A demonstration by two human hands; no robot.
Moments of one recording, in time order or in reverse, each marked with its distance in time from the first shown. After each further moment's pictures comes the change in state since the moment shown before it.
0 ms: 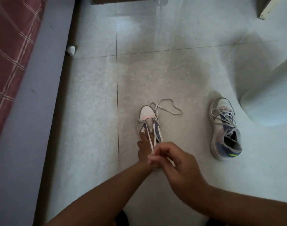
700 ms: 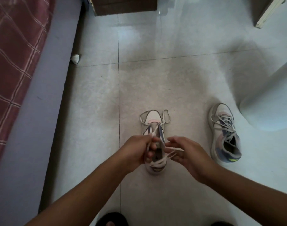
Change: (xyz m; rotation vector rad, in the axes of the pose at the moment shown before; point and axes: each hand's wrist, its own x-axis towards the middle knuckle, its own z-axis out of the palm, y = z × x) left_hand -0.023 0.008 -0.103 -0.965 -0.558 -0.011; right_hand 0.032 0.052 -0.027 0.530 0.118 0.876
